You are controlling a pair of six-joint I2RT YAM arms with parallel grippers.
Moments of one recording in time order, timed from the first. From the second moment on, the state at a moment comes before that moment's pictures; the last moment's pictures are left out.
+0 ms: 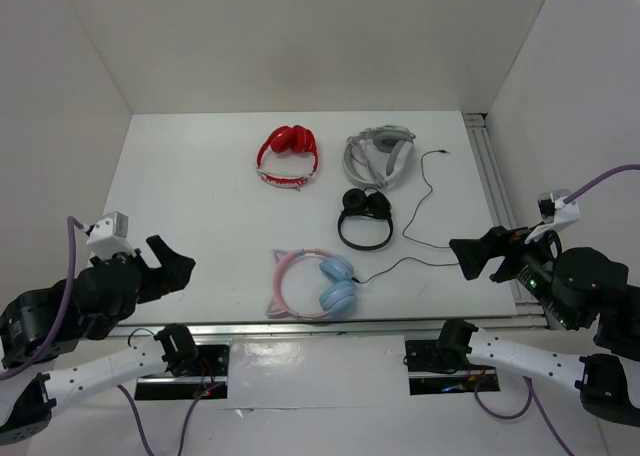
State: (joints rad) left arm -0.98 0.49 1.19 -1.43 -0.69 -1.00; right arm 1.06 0.51 1.41 -1.22 0.65 0.49
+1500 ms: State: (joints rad) left arm -0.92 1.44 0.67 -0.34 -0.41 -0.85; right arm 1.06 0.54 1.00 -0.88 0.33 0.56
